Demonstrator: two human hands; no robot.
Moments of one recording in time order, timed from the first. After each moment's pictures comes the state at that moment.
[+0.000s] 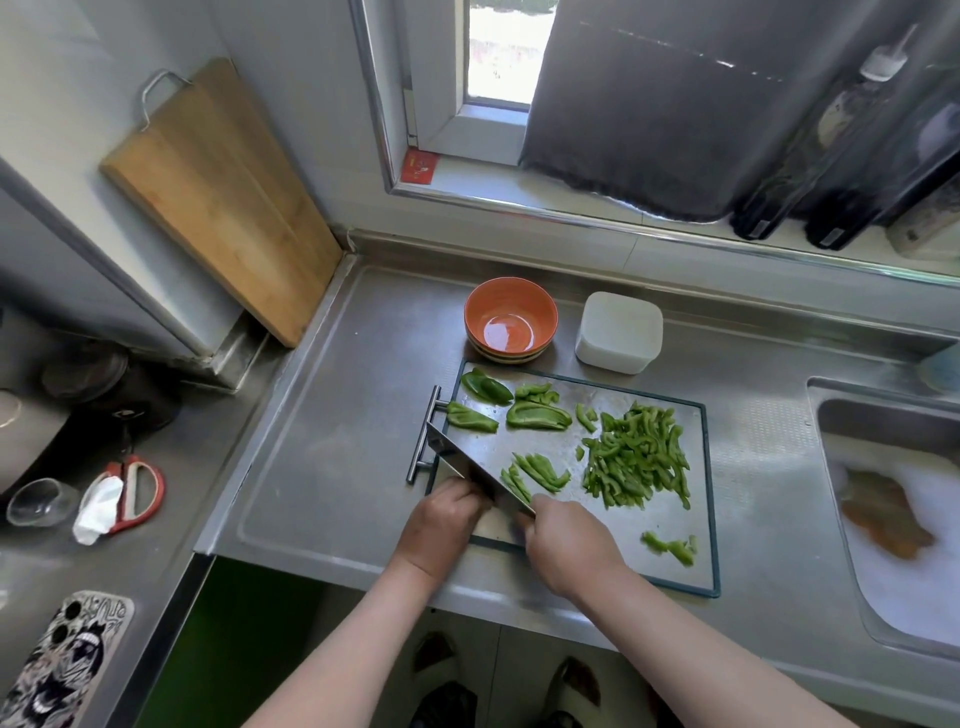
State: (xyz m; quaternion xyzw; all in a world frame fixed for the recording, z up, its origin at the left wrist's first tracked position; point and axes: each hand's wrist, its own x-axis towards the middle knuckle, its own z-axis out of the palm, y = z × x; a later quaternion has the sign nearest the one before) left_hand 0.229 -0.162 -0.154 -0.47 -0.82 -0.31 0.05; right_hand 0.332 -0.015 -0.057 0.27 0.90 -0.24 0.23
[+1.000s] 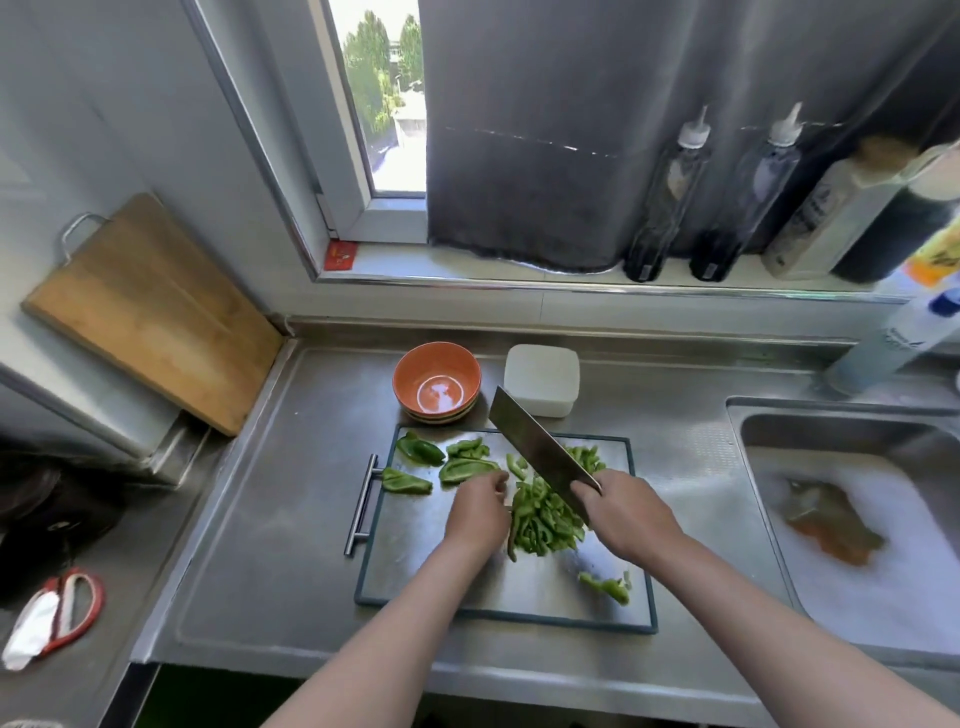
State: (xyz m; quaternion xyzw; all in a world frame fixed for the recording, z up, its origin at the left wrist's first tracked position) left_hand 0.244 -0.003 -0.086 -0.20 -0.87 -0.37 -0.26; right_hand 0.368 0.137 -0.009 0.39 0.86 -0.31 0.11
